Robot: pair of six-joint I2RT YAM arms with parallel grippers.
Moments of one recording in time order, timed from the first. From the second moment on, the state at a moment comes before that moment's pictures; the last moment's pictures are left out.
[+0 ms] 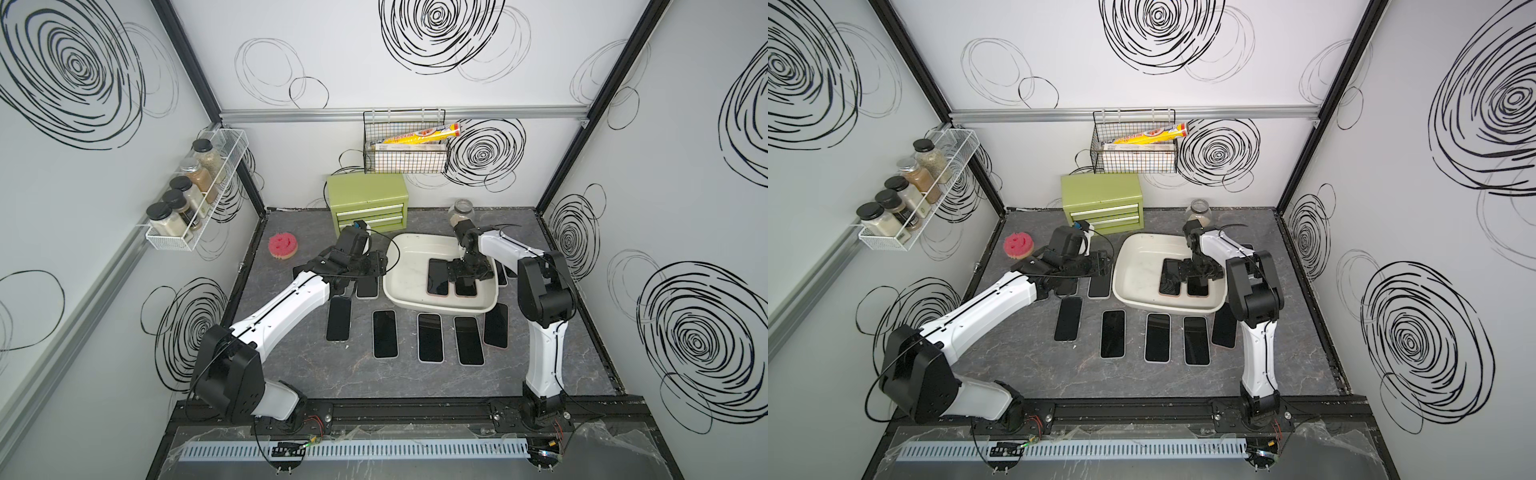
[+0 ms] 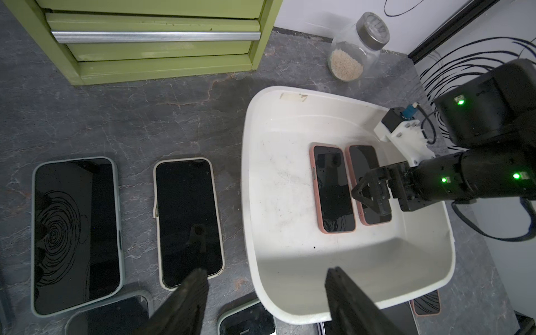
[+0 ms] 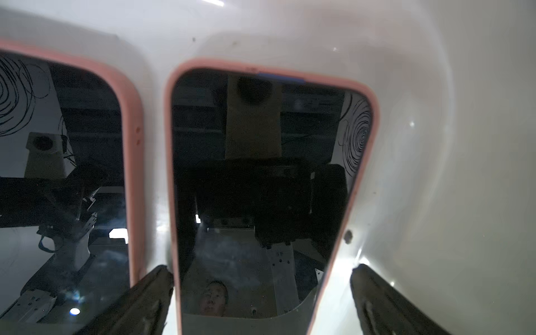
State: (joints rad) left arm -0.47 1.45 1.15 -0.43 0.05 -0.46; right arm 0.30 2.12 1.59 -0.95 0.10 0.25
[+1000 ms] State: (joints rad) left arm -0.52 1.50 1.17 -0.39 0.14 -0.47; right arm 0.26 2.19 1.69 -0.94 0.03 0.22
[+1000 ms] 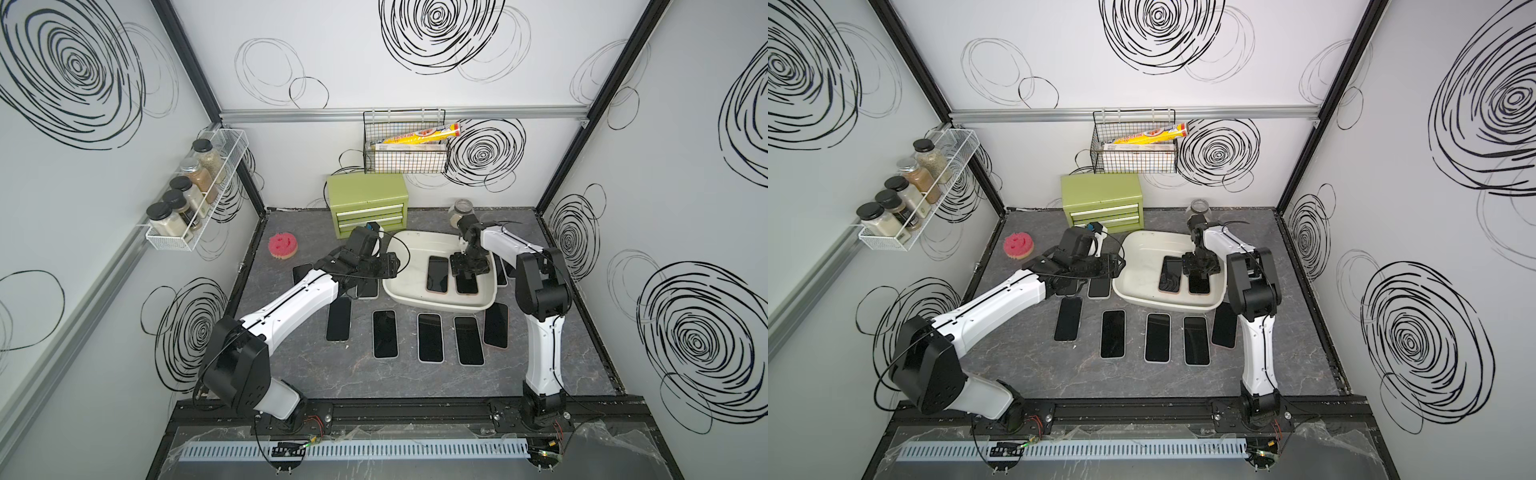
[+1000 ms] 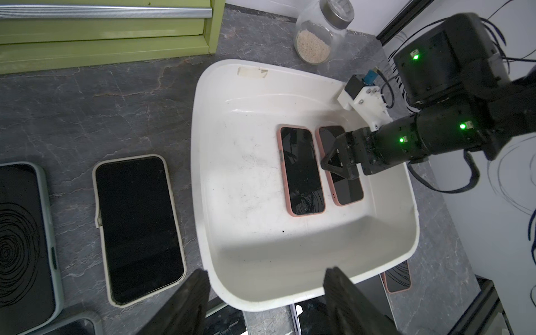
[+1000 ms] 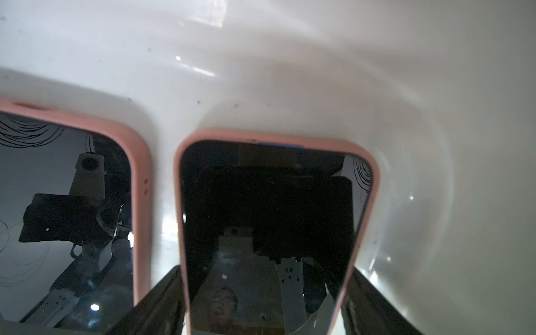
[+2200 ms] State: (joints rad) left arm -0.73 1.71 1.08 0.12 0.34 -0.64; right arm 0.27 2.02 1.86 -1.14 -0.39 0.27
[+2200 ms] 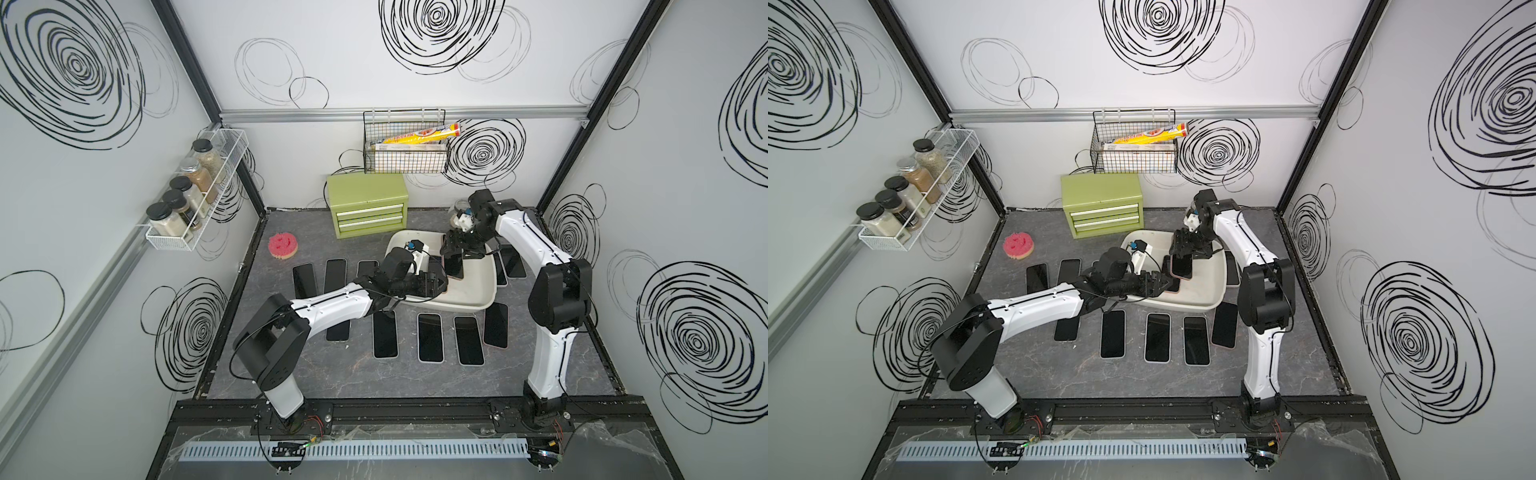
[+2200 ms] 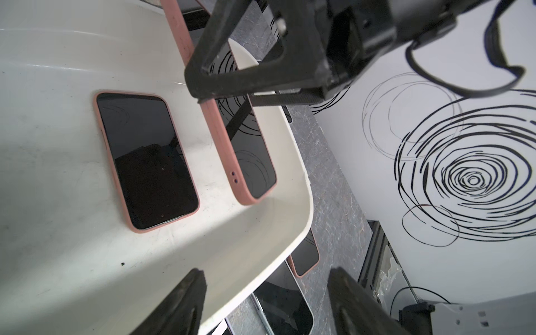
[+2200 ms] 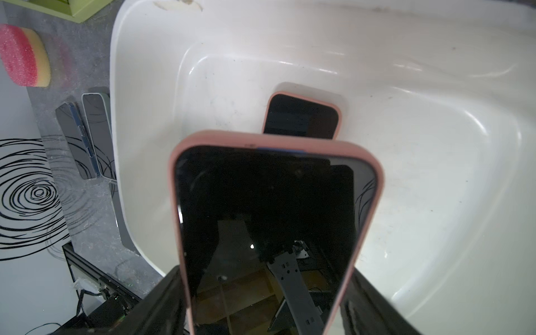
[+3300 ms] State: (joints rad) left arm -0.70 1.86 1.24 0.09 0.34 -0.68; right arm 0.33 1.99 1.83 -1.16 -0.49 0.28
